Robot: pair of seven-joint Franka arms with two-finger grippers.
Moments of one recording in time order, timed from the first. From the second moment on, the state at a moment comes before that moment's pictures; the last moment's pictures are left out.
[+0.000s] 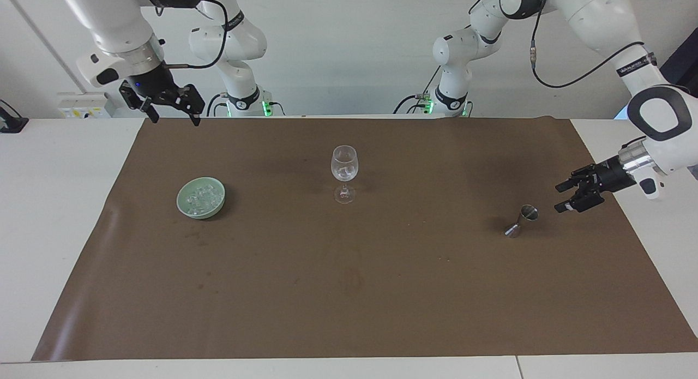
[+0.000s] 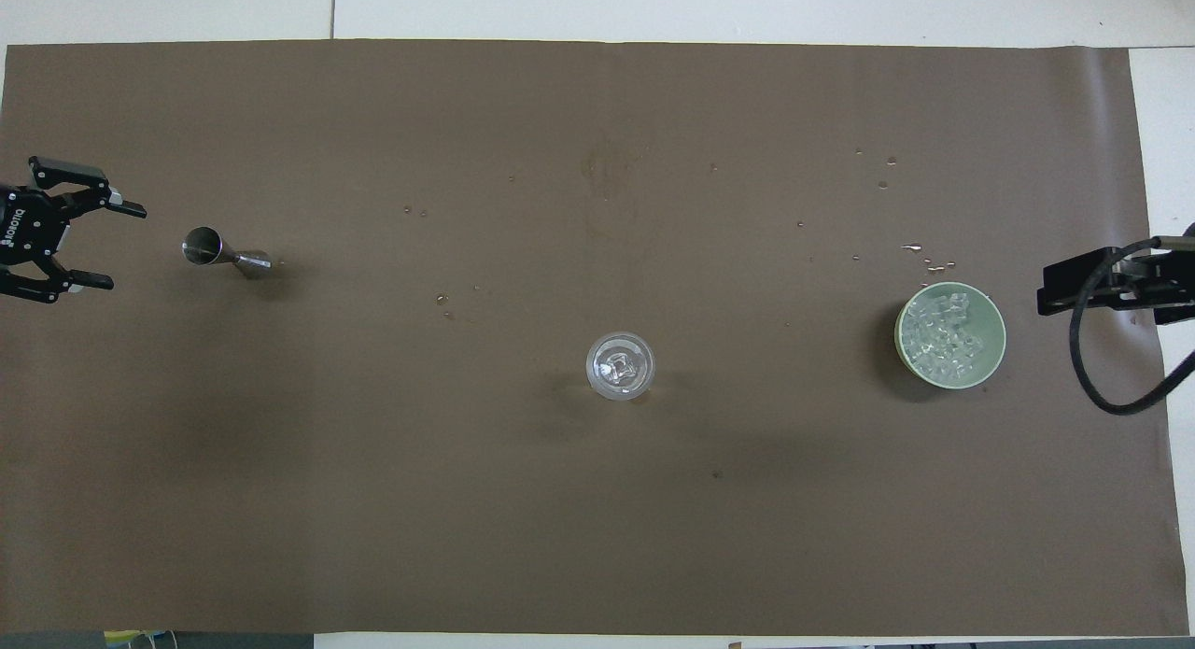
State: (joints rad) left arm 0.22 0.30 0.03 -1.59 -0.42 1.66 -0.39; right arm 0.00 -0.10 0.00 -1.62 -0.01 1.45 0.09
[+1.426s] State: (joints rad) left arm -0.05 0.04 -0.01 -1.58 -0.05 1.56 -0.04; right arm -0.01 -0.11 -0.06 -1.64 -0.01 1.46 -0.07
